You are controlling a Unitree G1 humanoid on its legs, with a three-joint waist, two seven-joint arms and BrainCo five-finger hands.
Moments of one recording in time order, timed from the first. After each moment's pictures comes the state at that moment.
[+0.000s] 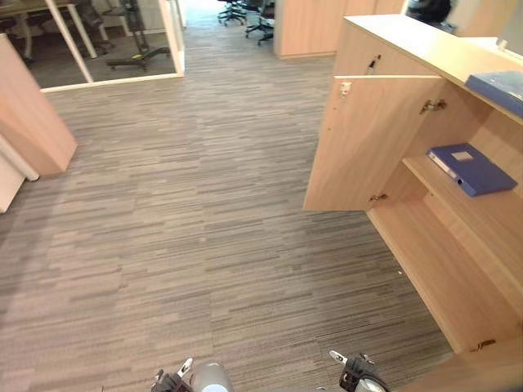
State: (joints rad) left arm 0.13 -0.07 0.49 0.95 -0.37 -0.12 0.13; right arm 0.02 0.04 -0.45 1.00 0.06 0.01 -0.16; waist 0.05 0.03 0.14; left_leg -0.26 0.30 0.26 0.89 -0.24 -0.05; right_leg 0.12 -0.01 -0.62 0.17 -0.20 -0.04
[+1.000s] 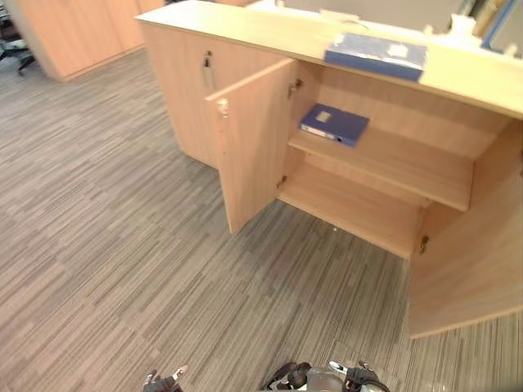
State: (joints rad) left arm 0.09 -0.01 0.43 1.03 -0.27 -0.12 0.16; right arm -0.02 -0.01 -0.47 1.10 0.01 0.02 -0.14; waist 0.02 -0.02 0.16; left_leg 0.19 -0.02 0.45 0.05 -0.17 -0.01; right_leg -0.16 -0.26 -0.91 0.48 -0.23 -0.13
